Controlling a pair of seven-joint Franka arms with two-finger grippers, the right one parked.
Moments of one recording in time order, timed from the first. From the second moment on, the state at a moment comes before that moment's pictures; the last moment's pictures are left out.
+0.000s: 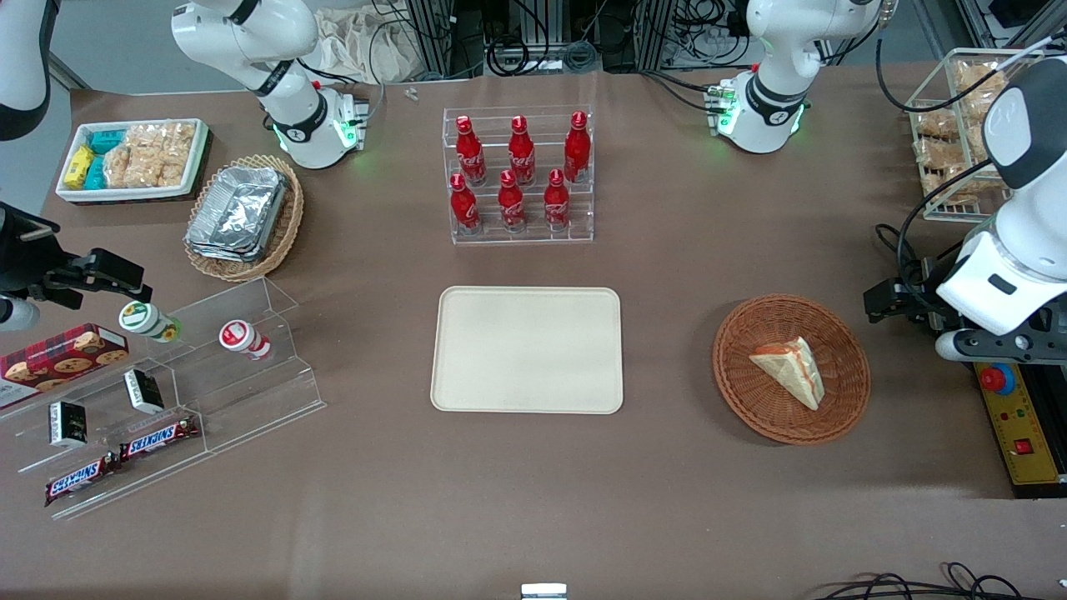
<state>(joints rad) 0.03 0.19 -0.14 -1.50 0.05 1.74 -0.04</state>
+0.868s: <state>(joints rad) 0.04 0.23 -0.13 -1.71 0.05 1.96 -0.19</state>
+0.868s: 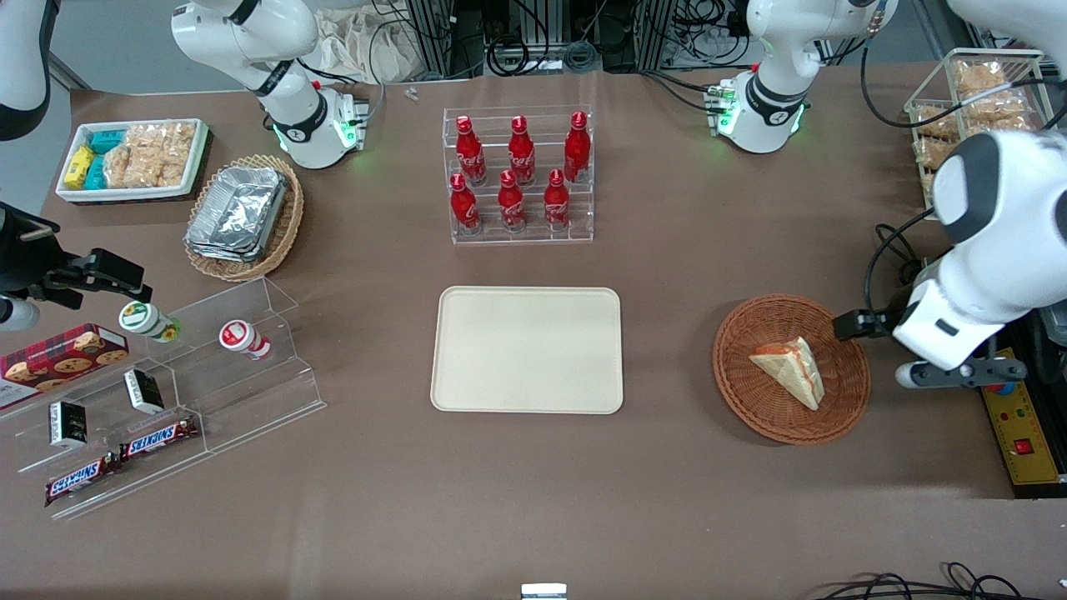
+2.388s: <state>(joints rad) 0.04 0.35 -0.13 -1.96 0.05 2.29 -0.75</state>
